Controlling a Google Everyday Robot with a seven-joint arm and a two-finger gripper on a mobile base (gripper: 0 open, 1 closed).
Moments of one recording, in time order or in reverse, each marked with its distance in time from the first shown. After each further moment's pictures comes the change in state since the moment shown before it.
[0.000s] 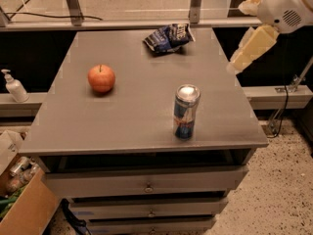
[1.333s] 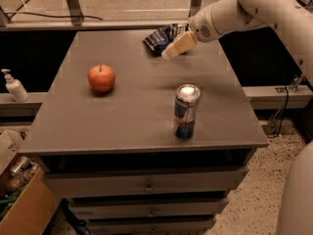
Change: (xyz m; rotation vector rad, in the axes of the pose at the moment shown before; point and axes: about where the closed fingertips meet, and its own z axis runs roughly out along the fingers) arm -0.054 -0.088 0.182 0.024 -0.263 0.253
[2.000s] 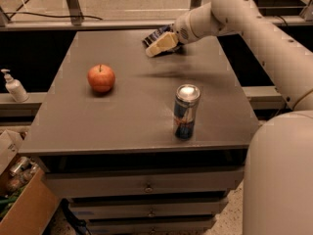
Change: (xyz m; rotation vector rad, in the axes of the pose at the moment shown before) arm -0.016 -0.023 0.070 0.029 -0.059 0.061
